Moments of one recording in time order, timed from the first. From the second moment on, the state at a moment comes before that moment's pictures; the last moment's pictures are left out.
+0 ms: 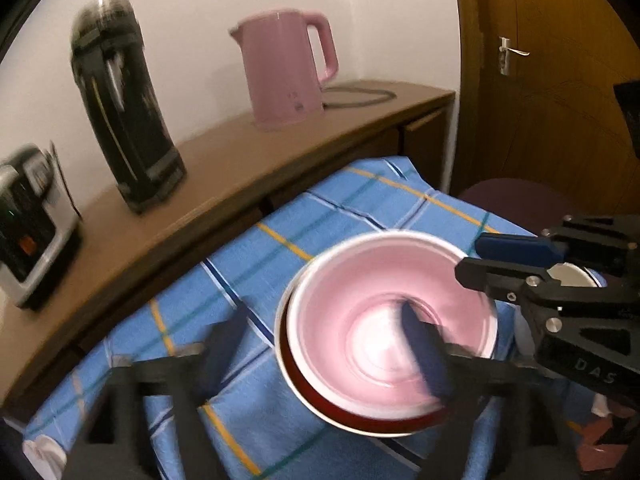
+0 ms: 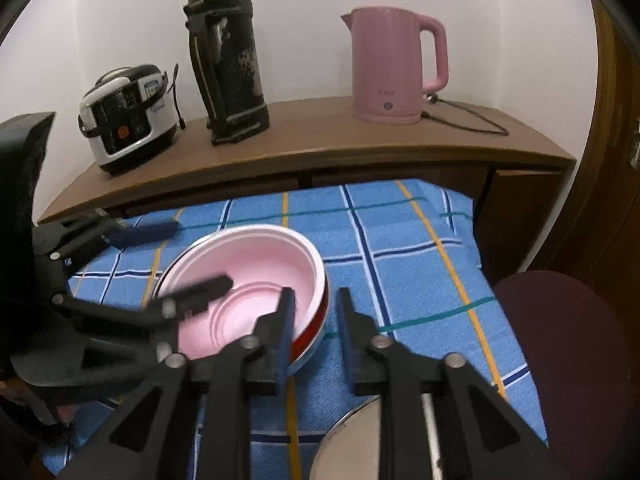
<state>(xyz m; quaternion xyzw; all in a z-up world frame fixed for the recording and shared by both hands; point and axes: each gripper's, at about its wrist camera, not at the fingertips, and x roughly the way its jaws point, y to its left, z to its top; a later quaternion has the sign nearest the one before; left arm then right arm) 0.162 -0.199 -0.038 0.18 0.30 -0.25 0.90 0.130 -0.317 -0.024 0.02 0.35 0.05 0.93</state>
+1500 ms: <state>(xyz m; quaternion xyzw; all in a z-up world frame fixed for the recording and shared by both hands) 0.065 -0.258 -0.049 0.14 0.32 -0.38 0.85 0.020 -0.414 -0.052 0.09 0.36 -0.01 0.93</state>
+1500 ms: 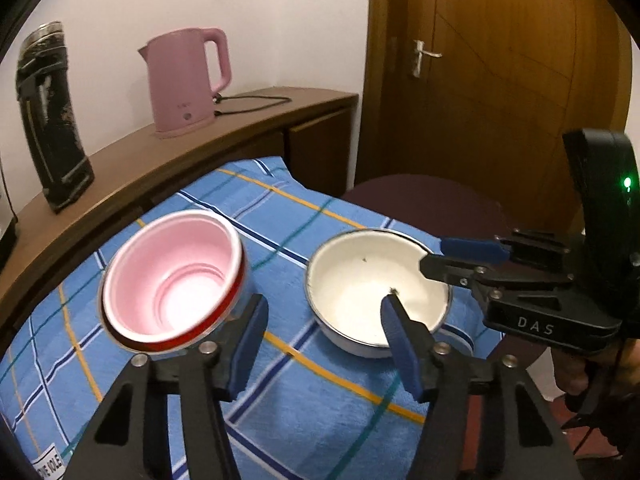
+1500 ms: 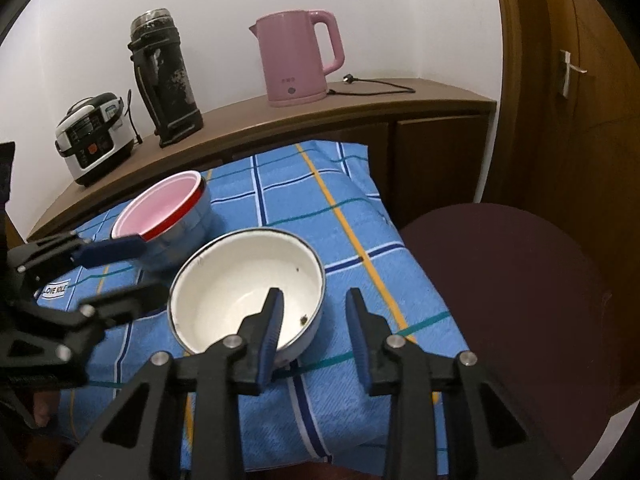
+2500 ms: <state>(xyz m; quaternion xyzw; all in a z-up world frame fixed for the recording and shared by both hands) 0.062 -0.279 -0.024 0.12 0.32 -0.41 0.85 0.000 -0.430 -0.006 0.12 0.30 -0.02 0.95</state>
